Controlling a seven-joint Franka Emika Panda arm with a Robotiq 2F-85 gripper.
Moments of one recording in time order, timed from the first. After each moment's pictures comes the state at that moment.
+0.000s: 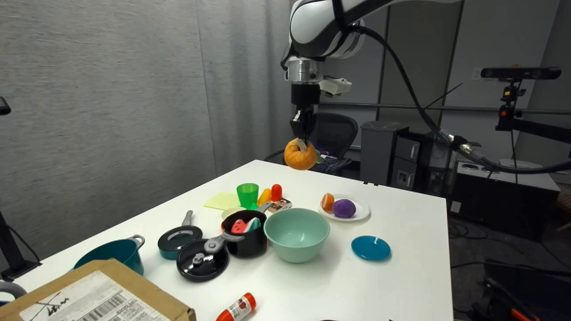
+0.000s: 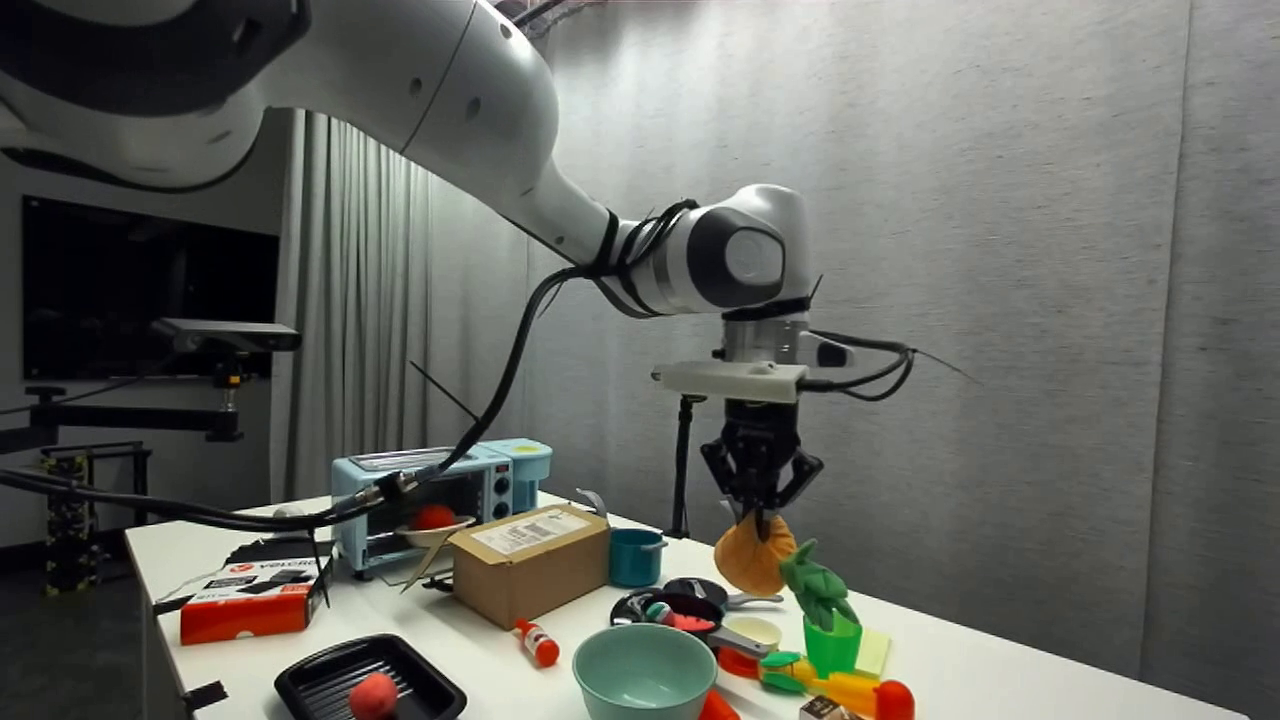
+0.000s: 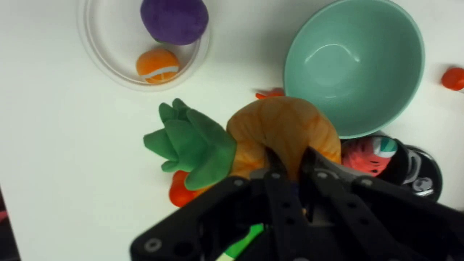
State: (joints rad) arm -0.13 0.39 -0.05 -1.52 0.03 1.94 -0.26
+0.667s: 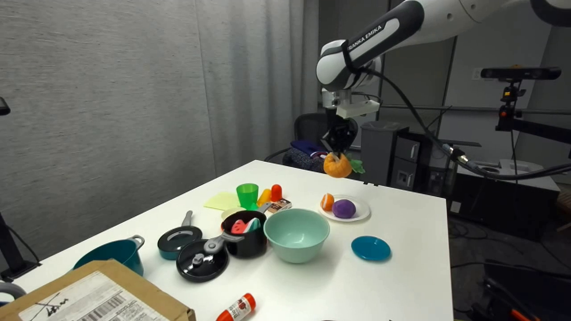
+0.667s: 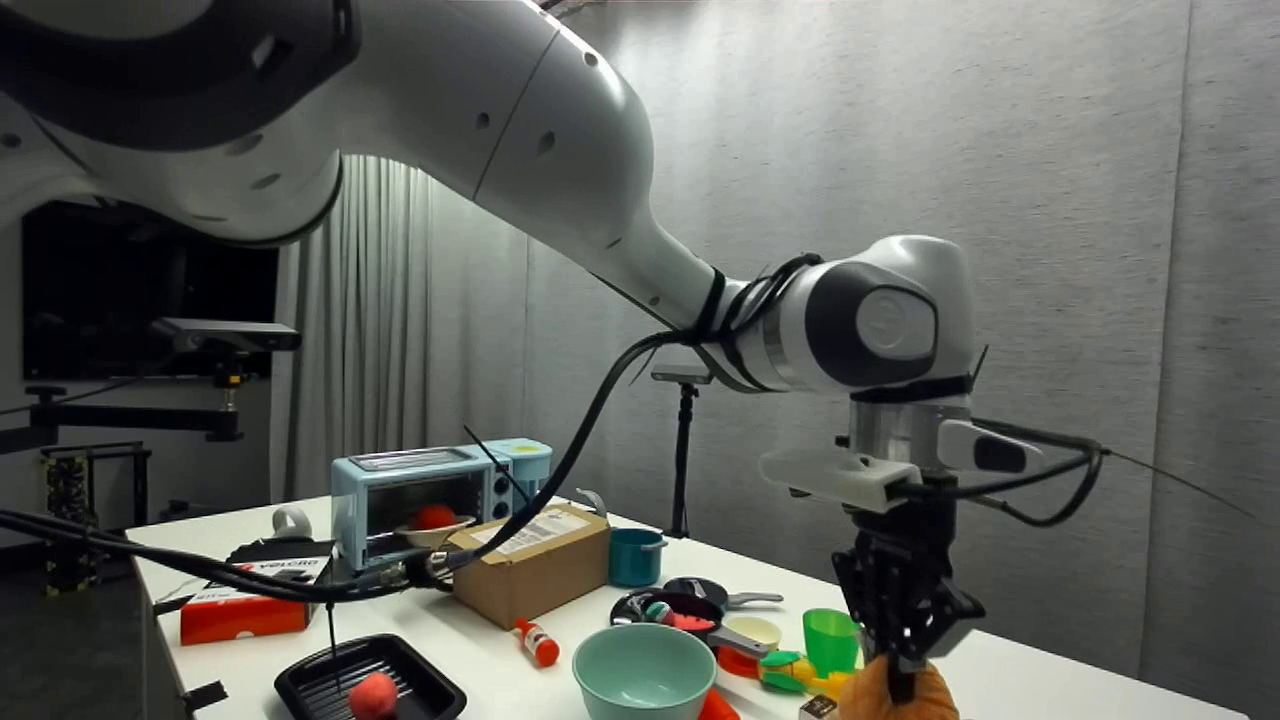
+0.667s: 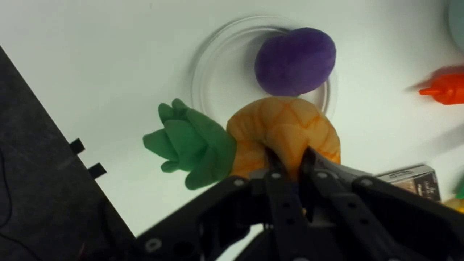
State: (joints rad) arm -0.23 0.53 -0.19 -1.49 0.02 1.94 0.08
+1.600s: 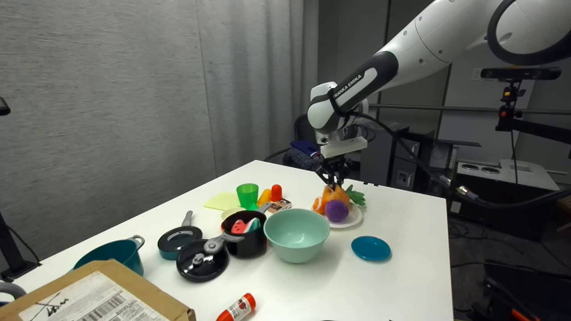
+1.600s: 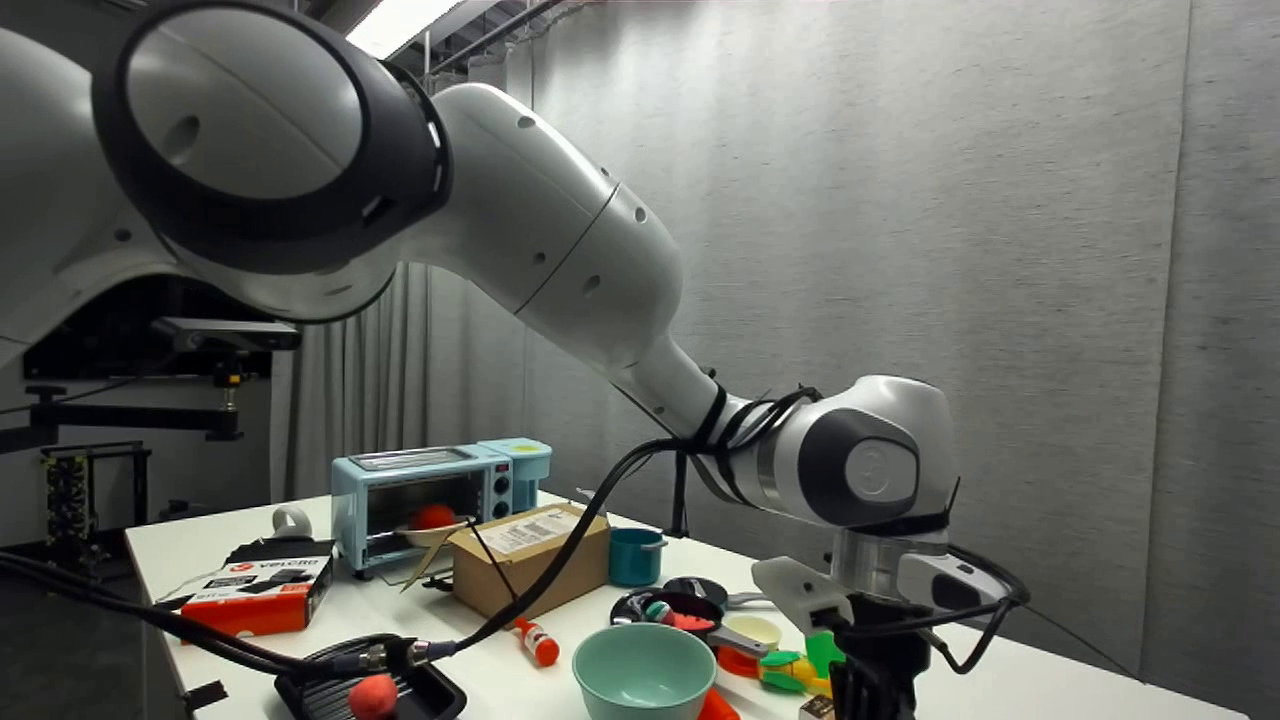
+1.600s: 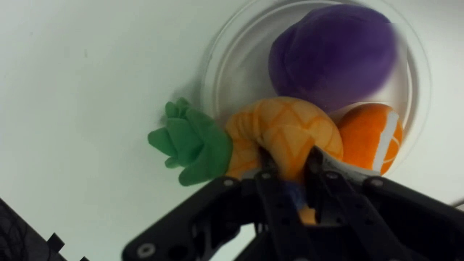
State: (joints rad) arm -0.20 0.69 -0.20 -1.50 0.02 2.04 0.40
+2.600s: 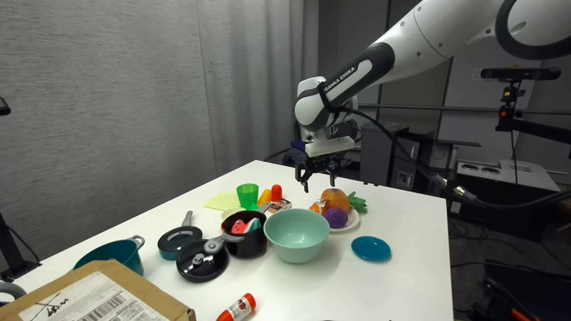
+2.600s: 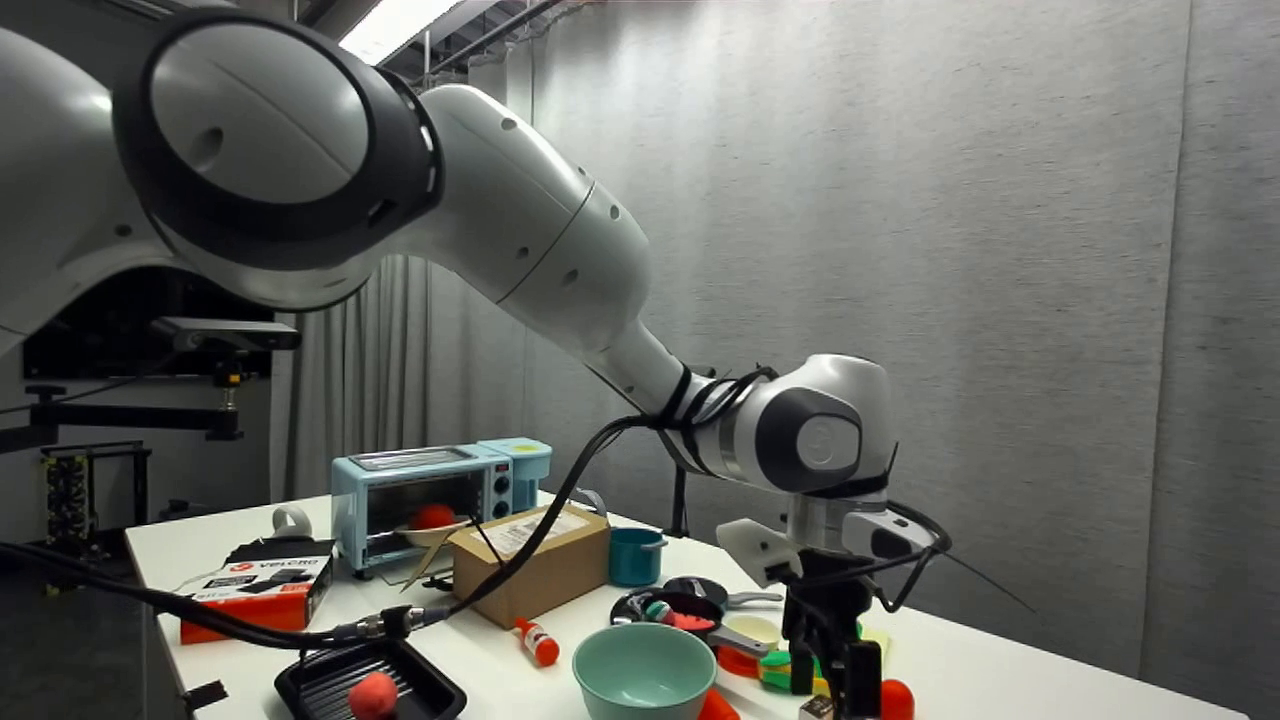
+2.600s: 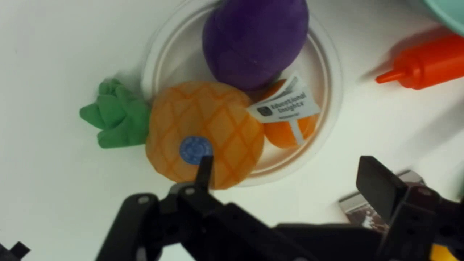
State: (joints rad) arm -0.14 0.67 -0.16 -1.49 0.05 2.08 0.41
